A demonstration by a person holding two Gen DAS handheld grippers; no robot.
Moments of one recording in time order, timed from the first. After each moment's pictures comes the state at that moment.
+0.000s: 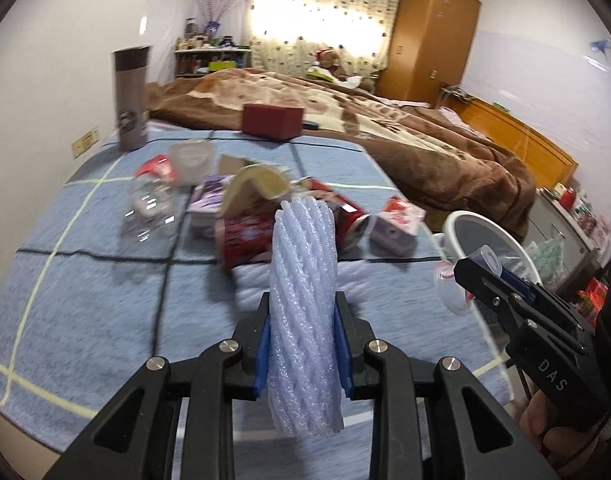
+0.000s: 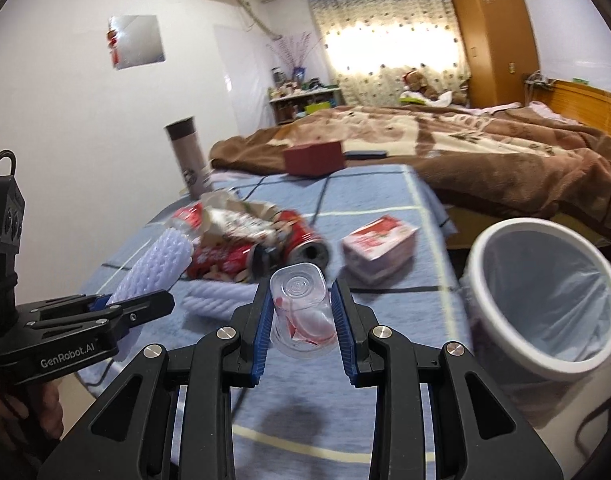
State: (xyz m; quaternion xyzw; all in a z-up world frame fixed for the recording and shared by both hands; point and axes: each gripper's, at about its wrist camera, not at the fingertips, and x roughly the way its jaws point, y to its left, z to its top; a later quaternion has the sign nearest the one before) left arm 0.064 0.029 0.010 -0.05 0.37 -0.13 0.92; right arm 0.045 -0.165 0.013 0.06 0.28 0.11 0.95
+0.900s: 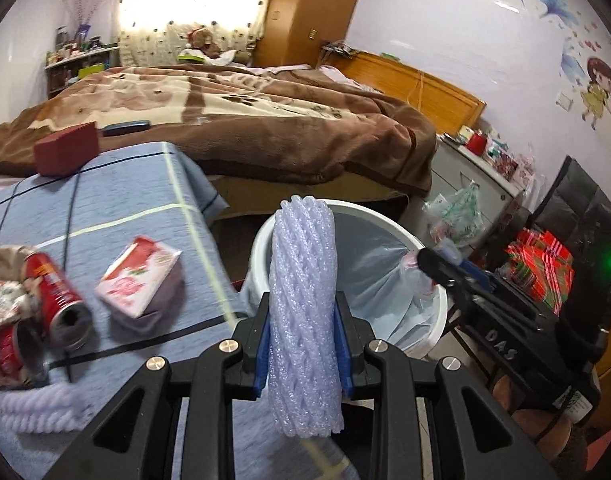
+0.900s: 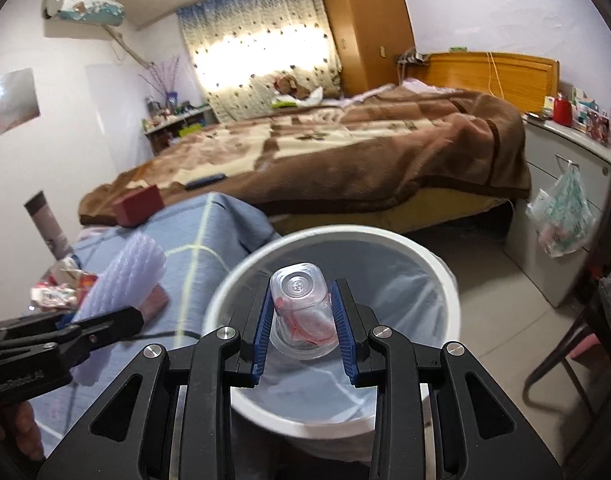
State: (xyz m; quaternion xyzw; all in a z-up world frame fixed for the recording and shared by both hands) left arm 0.118 -0.170 0.021 0.00 0.39 -0.32 0.86; right arm 0.064 -0.327 0.005 0.11 0.29 -0.09 0.95
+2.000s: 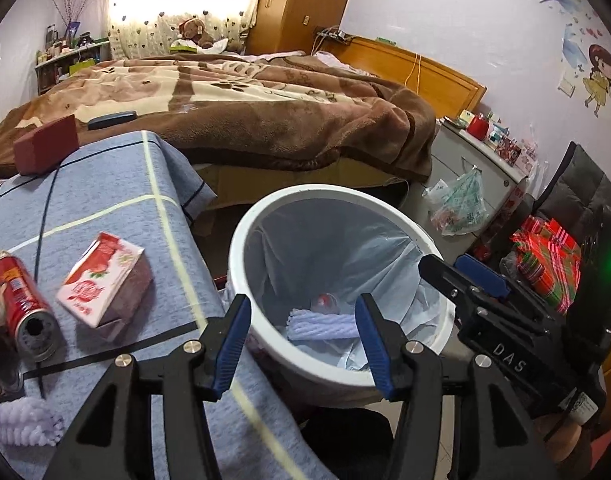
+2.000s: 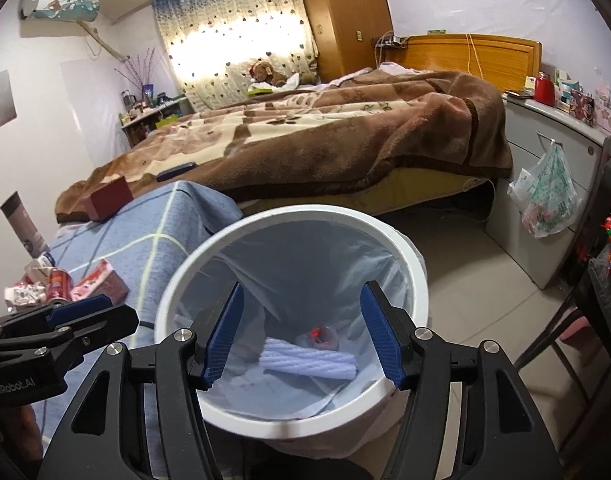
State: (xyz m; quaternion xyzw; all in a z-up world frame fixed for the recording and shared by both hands) left arm 0.124 -0.192 0.006 0.01 0.40 -0.32 0.86; right arm 0.051 -0.355 0.003 0.13 0.31 -0.11 0.94
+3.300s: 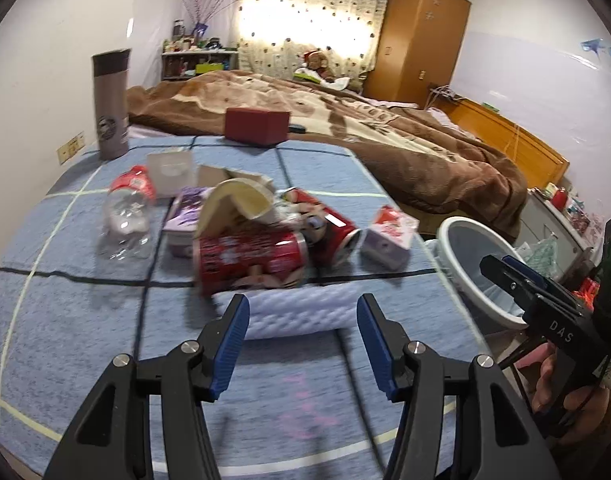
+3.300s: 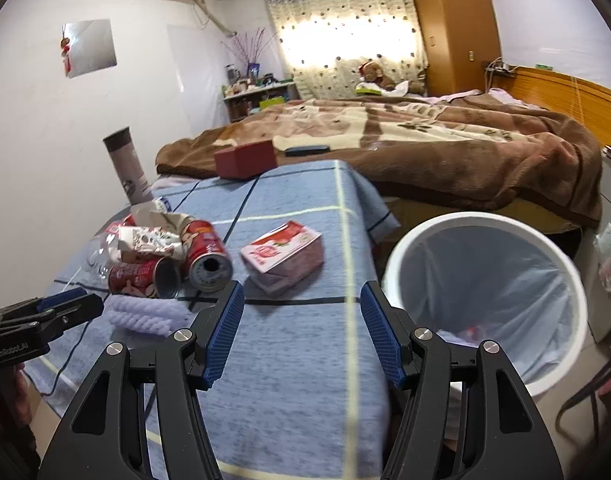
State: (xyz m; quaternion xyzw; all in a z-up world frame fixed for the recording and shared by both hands) left arm 0.088 0.035 0.001 -0.05 0.36 -0.14 0.92; right arm 0.065 -0.217 0.008 0.07 0.30 0.05 0.95
